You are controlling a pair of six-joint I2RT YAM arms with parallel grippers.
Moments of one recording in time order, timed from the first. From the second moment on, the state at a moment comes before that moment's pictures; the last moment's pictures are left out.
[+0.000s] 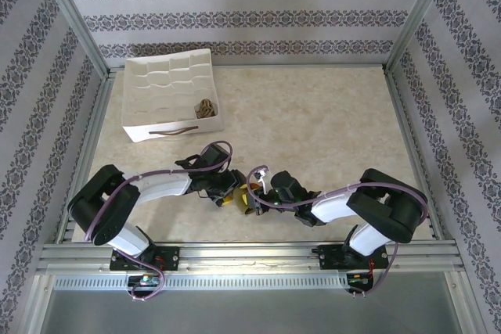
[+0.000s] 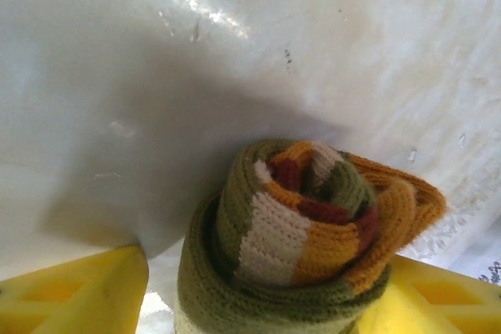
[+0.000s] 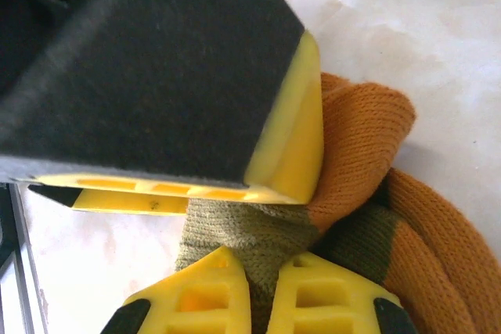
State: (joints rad) left arm -0.69 1.55 0.71 -0.22 0.37 -1.36; right arm 0.92 1.57 0.33 0.64 -0.23 0.58
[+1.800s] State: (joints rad) left arm -0.54 1.25 0.60 -0.62 0.24 -1.53; right arm 1.28 1.77 0.86 0.14 0.19 -0.09
